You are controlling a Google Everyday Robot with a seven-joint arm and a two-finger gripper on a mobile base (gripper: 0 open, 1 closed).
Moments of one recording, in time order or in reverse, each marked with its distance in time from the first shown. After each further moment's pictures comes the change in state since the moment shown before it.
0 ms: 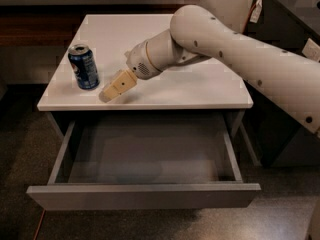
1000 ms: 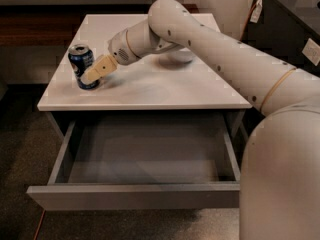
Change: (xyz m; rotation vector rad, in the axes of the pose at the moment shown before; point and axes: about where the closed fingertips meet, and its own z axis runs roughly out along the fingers) arm -0.045 -0.047 0.056 -0.020 -0.079 0.002
